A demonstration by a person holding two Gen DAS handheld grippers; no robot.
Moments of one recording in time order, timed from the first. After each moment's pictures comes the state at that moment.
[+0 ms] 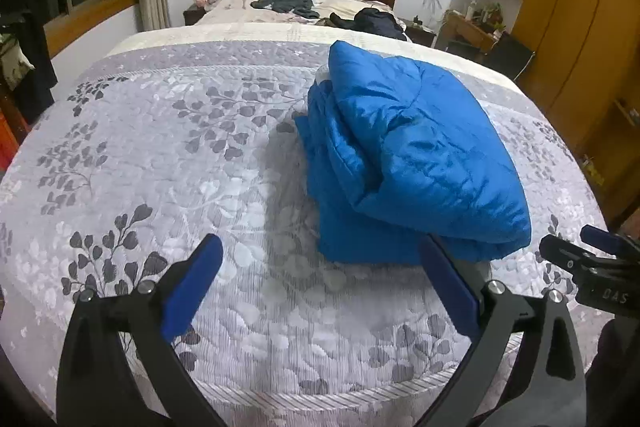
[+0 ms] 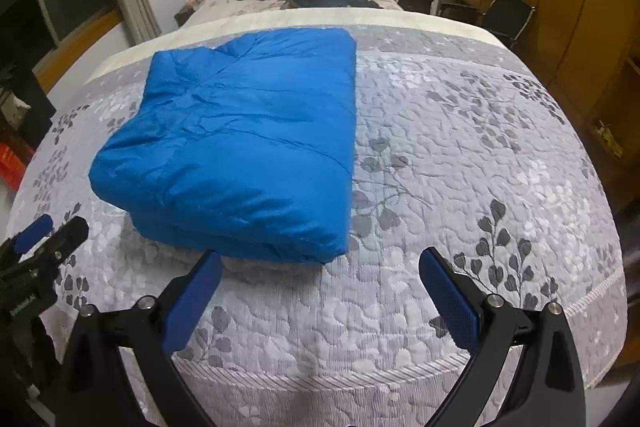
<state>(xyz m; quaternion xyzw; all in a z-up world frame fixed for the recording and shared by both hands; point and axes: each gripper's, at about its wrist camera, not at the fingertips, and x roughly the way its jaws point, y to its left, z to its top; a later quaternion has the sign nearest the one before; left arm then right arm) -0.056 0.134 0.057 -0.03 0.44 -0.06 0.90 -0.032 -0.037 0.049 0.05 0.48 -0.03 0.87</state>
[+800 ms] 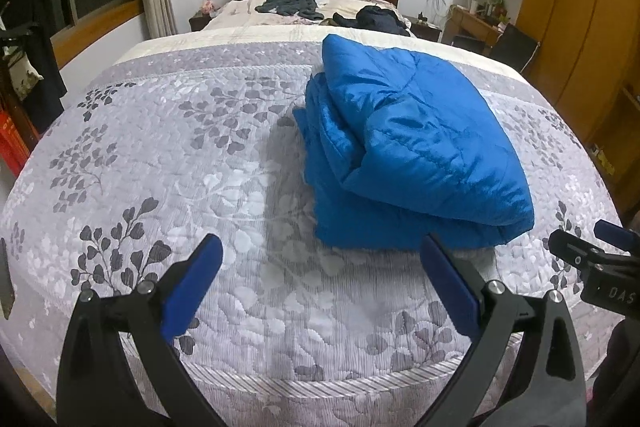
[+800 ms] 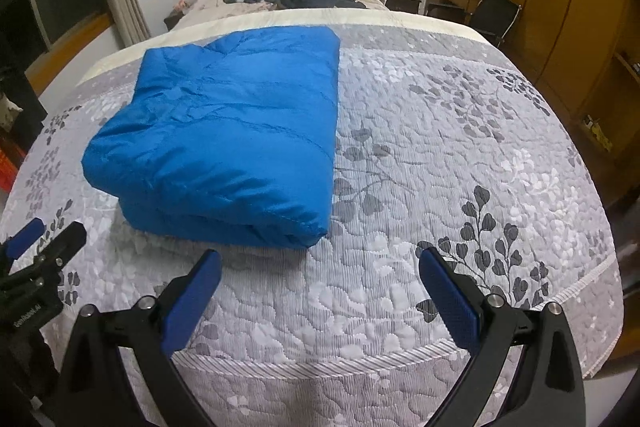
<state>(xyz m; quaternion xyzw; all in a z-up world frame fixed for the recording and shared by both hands) -0.074 0.119 0.055 0.00 0.43 -0.04 0.90 -0.047 -0.043 0.047 0.05 0.48 -0.05 0.87</state>
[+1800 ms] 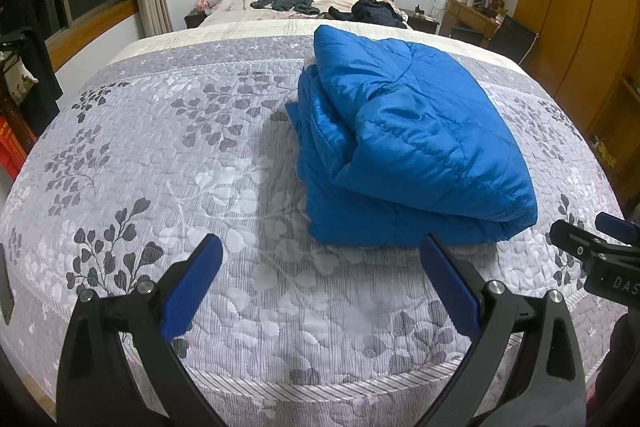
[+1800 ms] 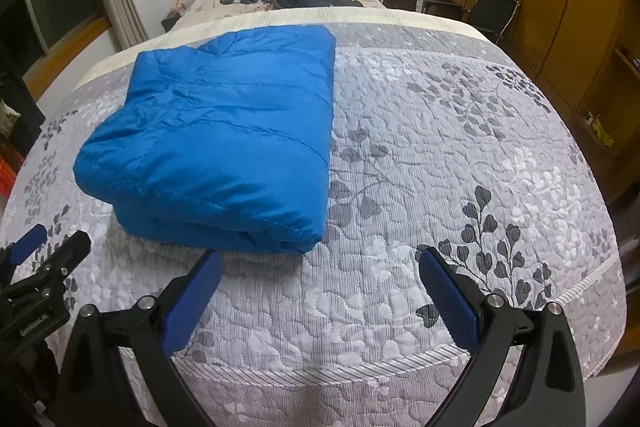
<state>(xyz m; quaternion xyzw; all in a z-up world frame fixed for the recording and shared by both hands) -0.070 0.113 0.049 0.00 0.44 -0.04 0.90 -0.042 -0.048 0.043 0.05 0.48 -0.05 0.87</state>
